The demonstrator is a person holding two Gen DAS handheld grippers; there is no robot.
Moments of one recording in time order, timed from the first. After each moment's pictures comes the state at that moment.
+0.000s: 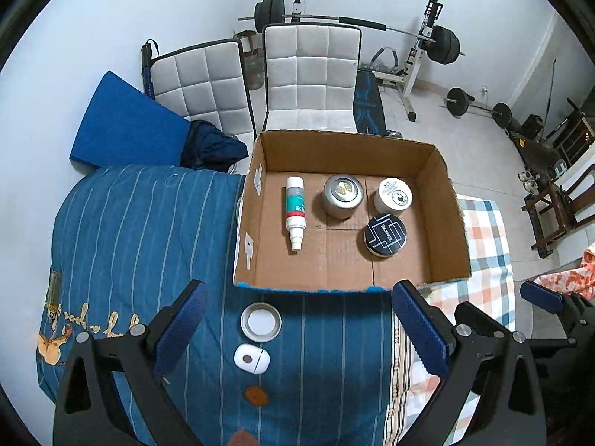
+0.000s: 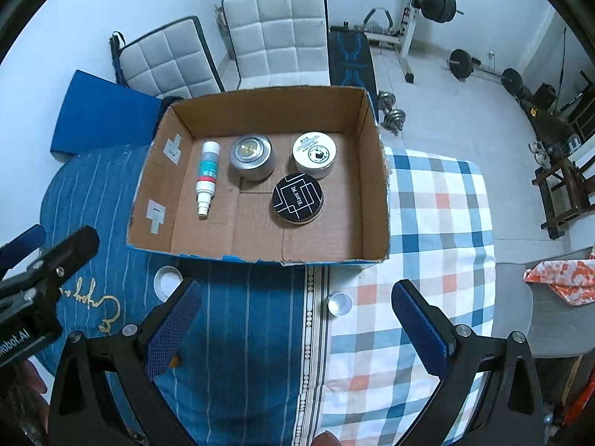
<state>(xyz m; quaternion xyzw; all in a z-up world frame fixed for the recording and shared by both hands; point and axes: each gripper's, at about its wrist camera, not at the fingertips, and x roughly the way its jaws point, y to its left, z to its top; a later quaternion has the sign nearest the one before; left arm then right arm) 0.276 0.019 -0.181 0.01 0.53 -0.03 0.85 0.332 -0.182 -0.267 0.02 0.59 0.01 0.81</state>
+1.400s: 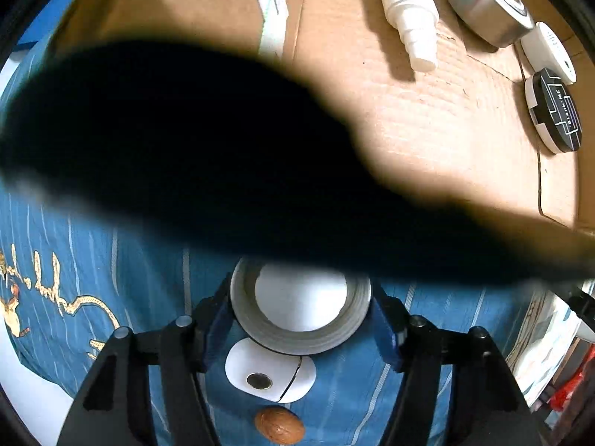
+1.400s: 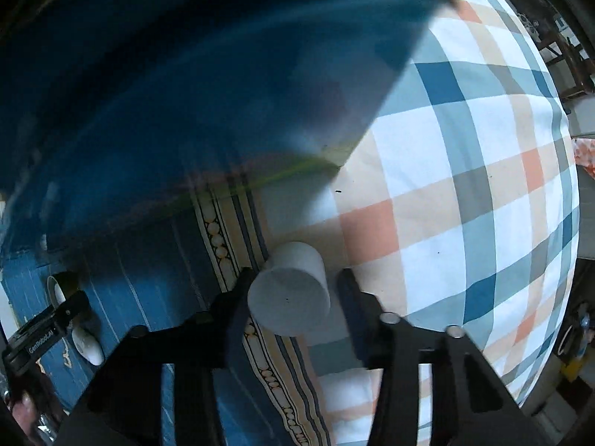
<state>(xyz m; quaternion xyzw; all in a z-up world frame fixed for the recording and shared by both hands) 0.324 0.062 -0.450 0.00 0.73 0.02 0.68 0.341 -0.244 -0.505 0.14 0.72 -0.08 0.68</state>
